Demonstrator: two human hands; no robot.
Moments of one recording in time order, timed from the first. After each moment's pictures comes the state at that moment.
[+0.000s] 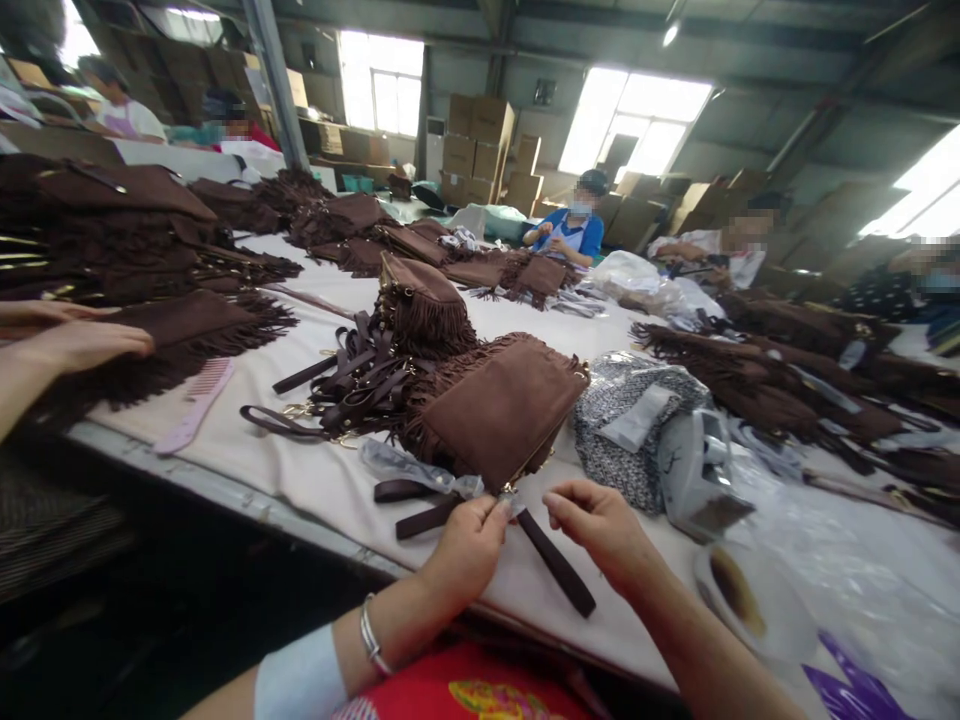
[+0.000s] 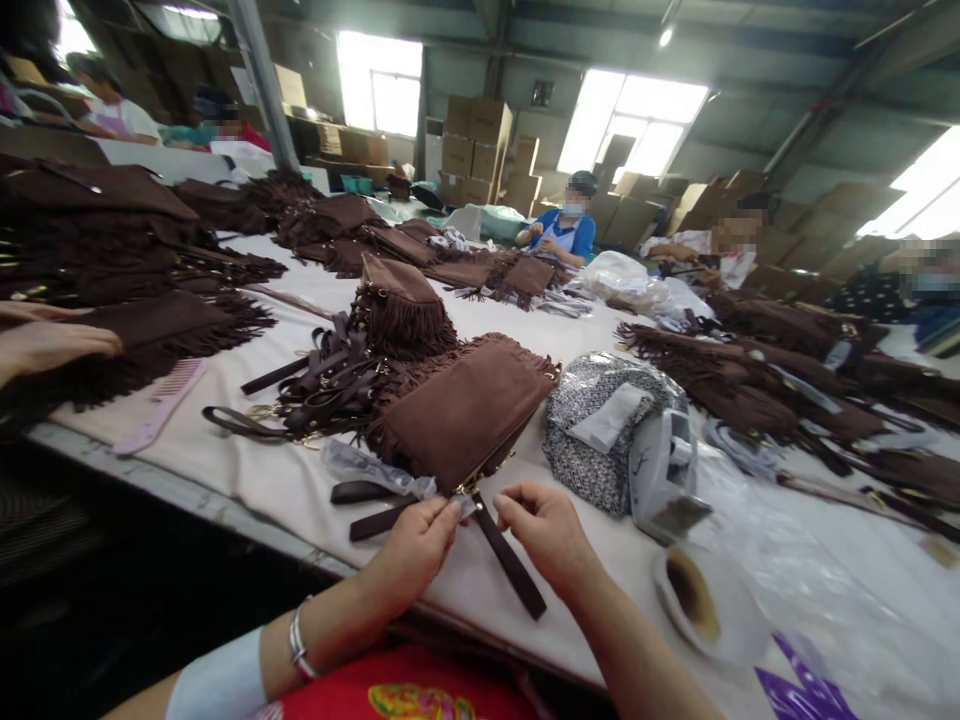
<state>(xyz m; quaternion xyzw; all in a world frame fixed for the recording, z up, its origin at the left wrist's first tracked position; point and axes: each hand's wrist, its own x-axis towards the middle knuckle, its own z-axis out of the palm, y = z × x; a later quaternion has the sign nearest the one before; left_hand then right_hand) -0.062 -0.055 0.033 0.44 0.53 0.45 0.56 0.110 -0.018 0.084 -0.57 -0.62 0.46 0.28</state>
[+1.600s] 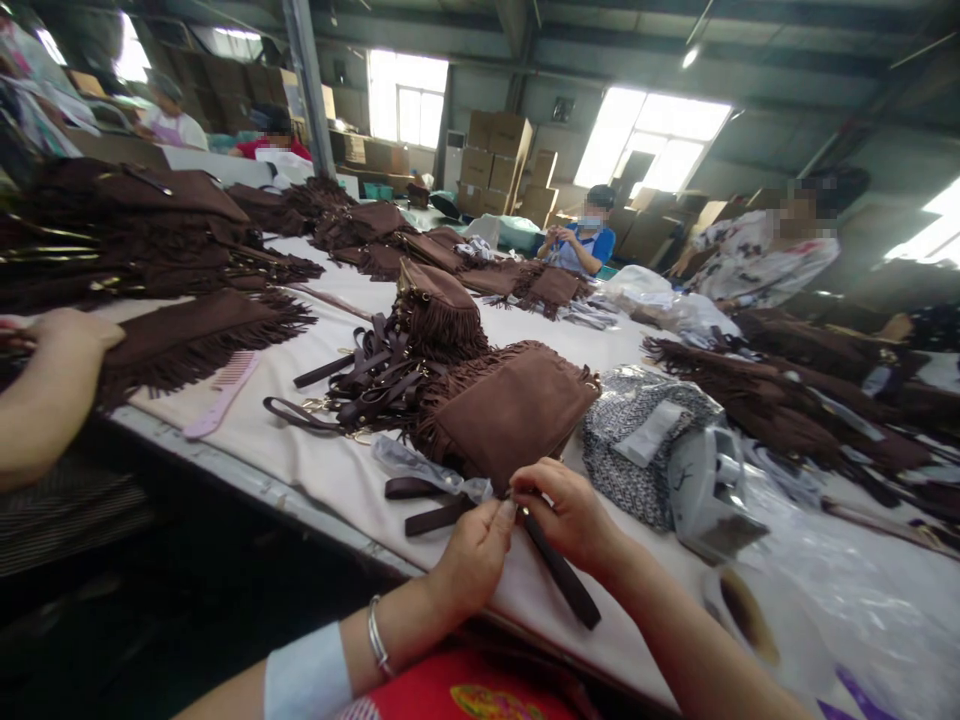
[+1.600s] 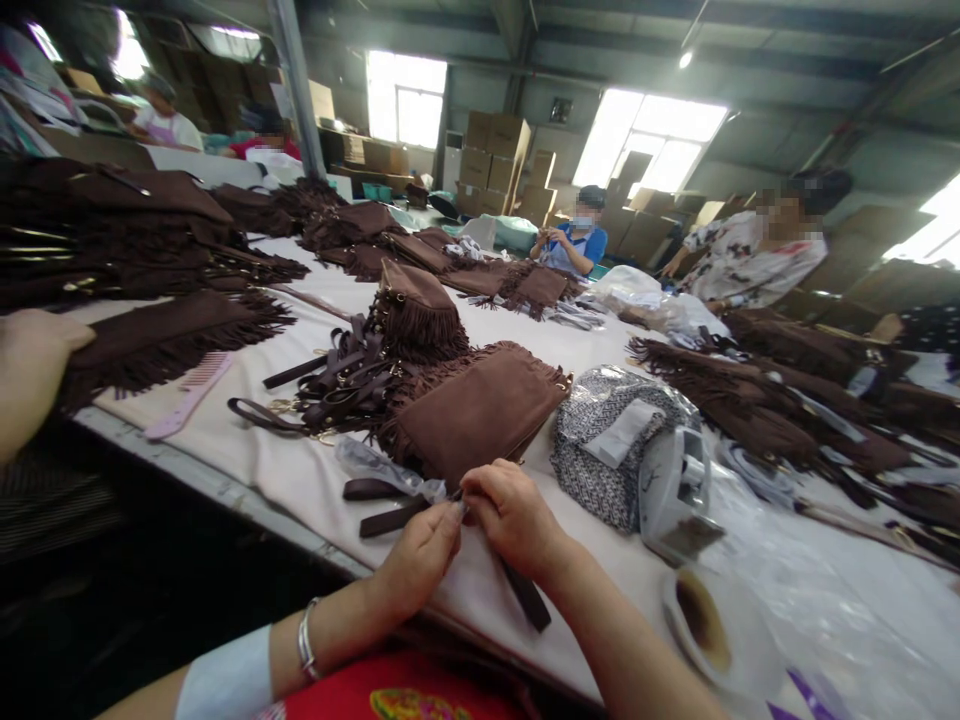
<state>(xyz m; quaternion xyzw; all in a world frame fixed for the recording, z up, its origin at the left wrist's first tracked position) -0.063 -0.064 0.028 0.47 0.49 0.50 0.54 0.080 0.005 0.087 -0.34 -0.88 0.20 0.27</state>
